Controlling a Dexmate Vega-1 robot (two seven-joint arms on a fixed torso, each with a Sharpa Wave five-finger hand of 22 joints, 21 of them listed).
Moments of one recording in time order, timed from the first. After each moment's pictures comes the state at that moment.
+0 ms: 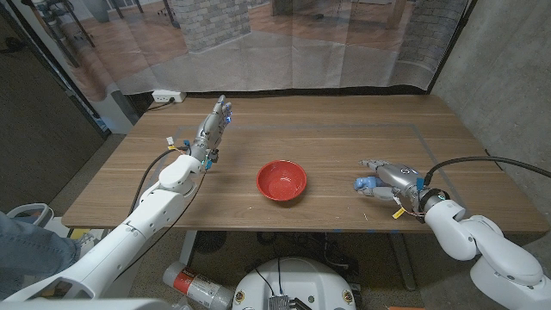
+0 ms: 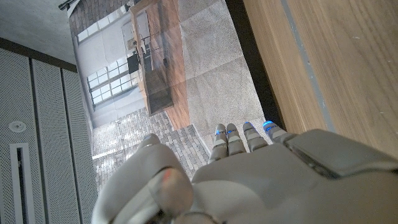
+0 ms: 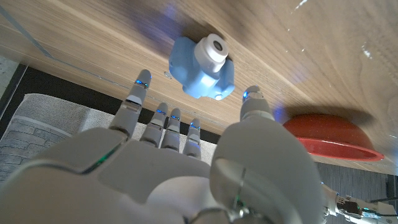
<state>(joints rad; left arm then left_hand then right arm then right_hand) 0.97 0.61 0.32 -1.57 -0.64 -0.21 0.08 0.35 0.01 0.05 0.09 0.30 0.07 0.05 0.21 0.19 0.03 0.00 0.21 0.18 -0.05 0.02 0.20 0.18 -0.17 -0.03 0.28 0.18 -1.64 -0.80 -0.01 -2.22 -0.86 -0.20 0.08 0.66 -0.02 0.20 -0.15 0.22 0.14 -0.11 0.19 0.19 0.17 0.01 0.21 0.19 0.17 0.02 0.19 0.18 0.44 0.18 0.26 0.17</state>
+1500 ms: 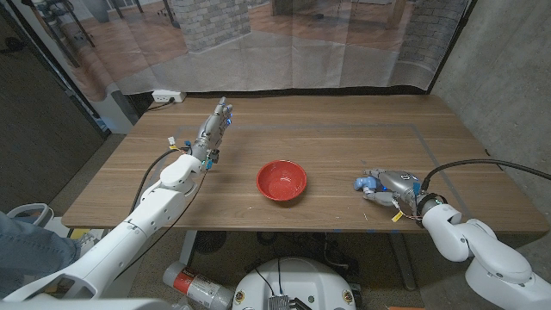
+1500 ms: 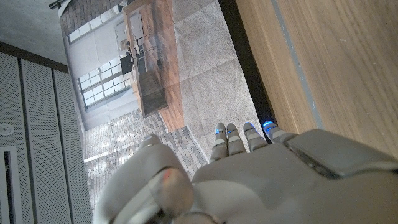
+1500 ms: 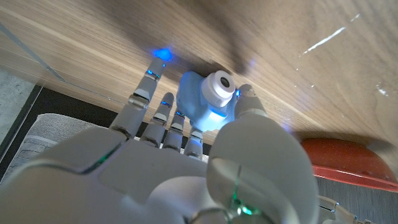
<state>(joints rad) 0.95 0.60 0.33 -1.55 -0.65 -0.19 0.08 0.35 0.01 0.05 0.10 0.29 0.08 0.06 0.21 0.19 0.03 0.00 0.21 0.18 -0.05 0.03 0.19 0.18 -0.17 -0.03 0.27 0.18 -1.61 -0.87 -0.09 -2.17 -0.82 -0.31 0.05 0.71 0.02 0.24 -0.14 0.20 0.27 -0.15 0.23 0.20 0.27 -0.06 0.25 0.19 0.36 -0.04 0.23 0.20 0.69 0.04 0.30 0.18</state>
